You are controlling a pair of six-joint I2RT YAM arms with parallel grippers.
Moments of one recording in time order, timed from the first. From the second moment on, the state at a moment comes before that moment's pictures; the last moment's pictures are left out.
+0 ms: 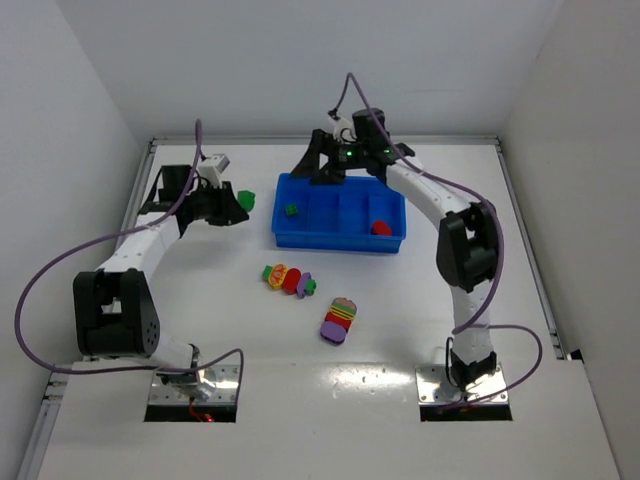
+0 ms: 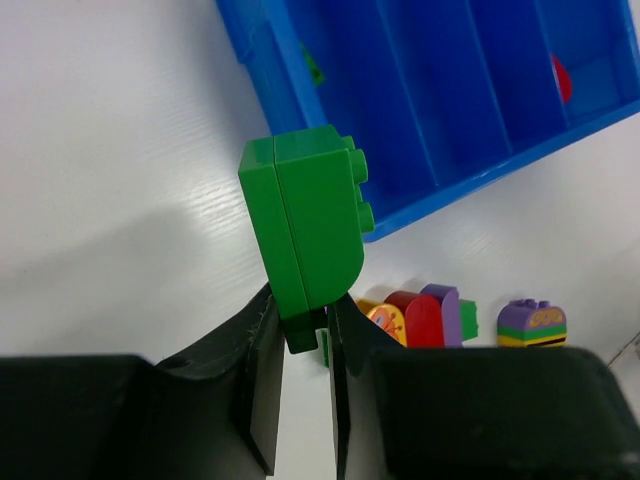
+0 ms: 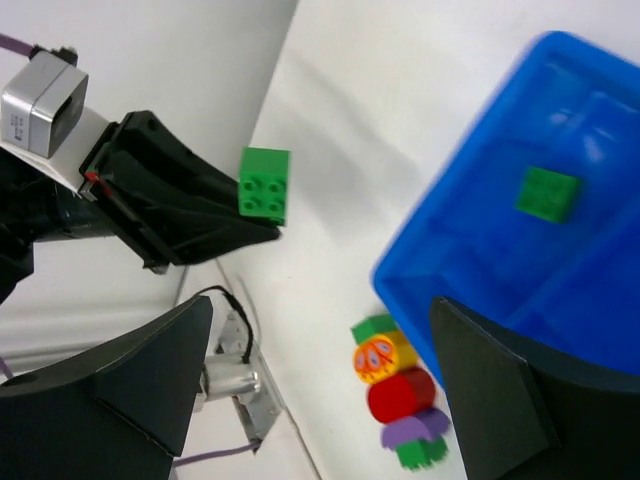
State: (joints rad) left arm 0.04 1.46 1.02 -0.30 0.64 -0.02; right arm 0.41 2.09 1.78 -0.25 -0.74 0.58
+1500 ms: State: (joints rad) left arm -0.03 1.39 1.06 -0.27 0.54 -0.11; right arm 0.63 2.35 2.13 -0.19 -0.69 0.66
